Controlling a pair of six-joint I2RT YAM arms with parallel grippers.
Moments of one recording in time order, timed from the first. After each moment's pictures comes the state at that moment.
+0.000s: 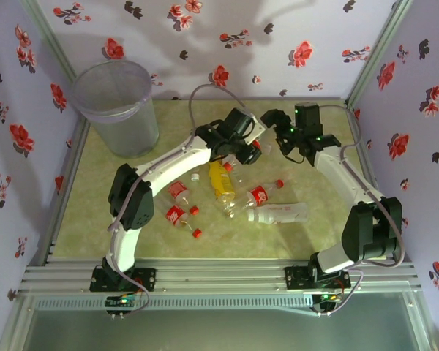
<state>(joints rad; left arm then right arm) -0.85 2.04 1.88 -0.66 0.02 0.05 0.22 1.49 1.22 -0.35 -0.34 1.05</state>
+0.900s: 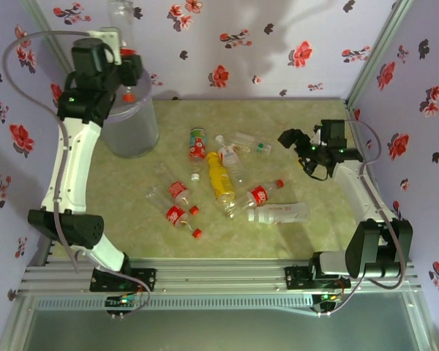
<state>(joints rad) -0.16 1.63 2.03 -0.66 -0.06 -0.12 0.04 1.33 1.06 -0.56 -0.47 0.78</state>
